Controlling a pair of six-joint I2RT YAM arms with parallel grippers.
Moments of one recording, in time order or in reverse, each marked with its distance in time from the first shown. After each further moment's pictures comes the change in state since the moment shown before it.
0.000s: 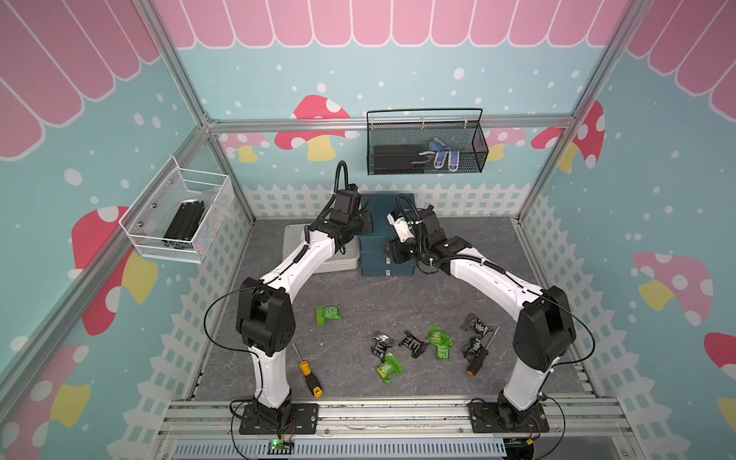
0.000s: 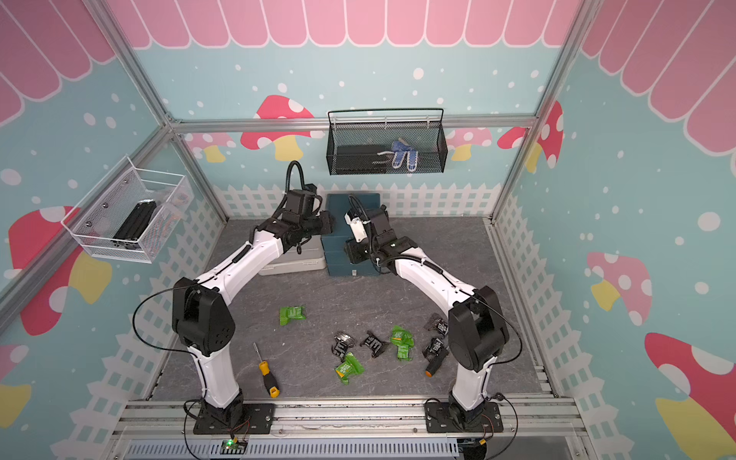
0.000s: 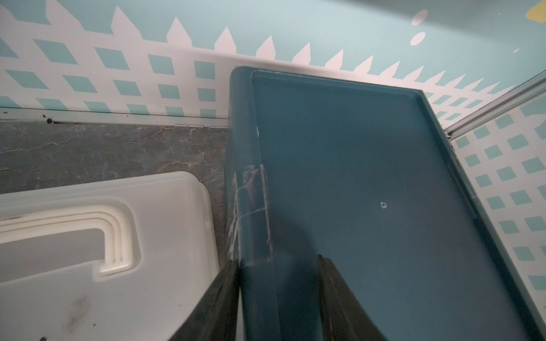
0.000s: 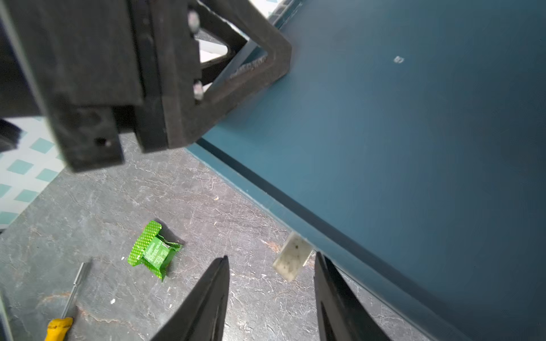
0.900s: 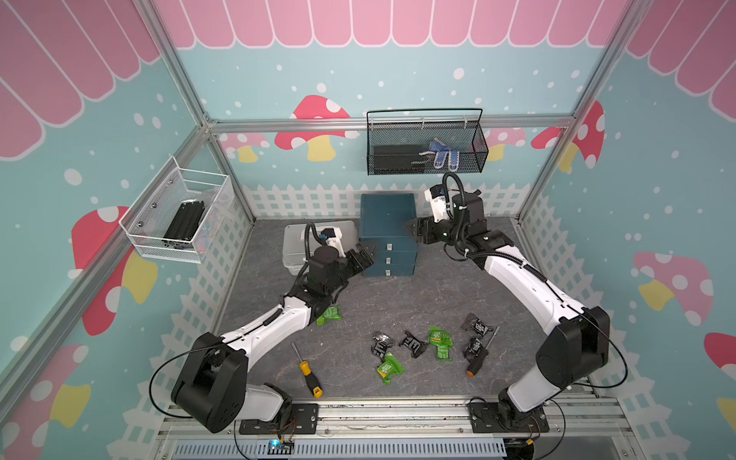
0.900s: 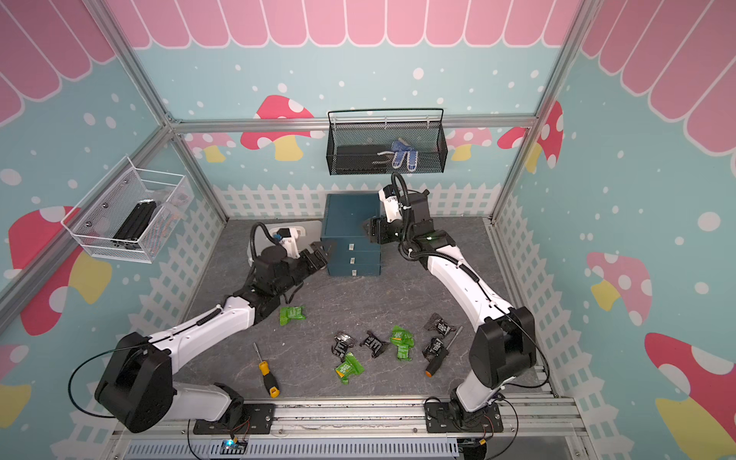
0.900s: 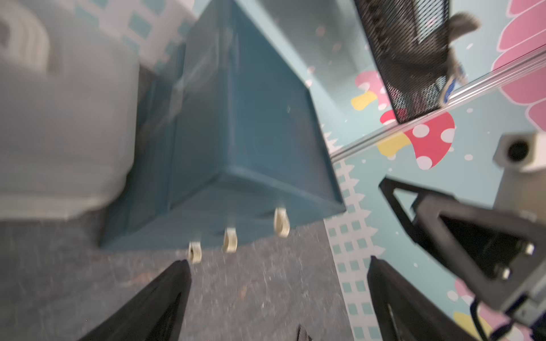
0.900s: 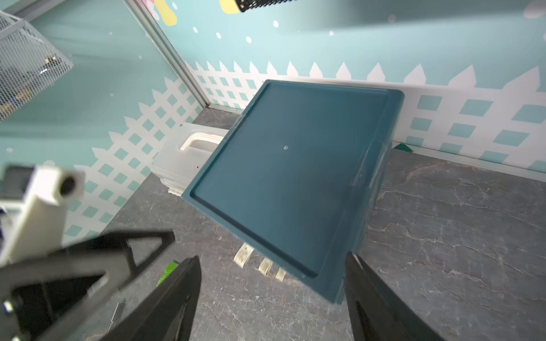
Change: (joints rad) left arm -0.113 -0.529 -0.986 0.834 0.117 -0.584; right arm -0.206 -0.132 0.000 0.055 -0.160 0.114
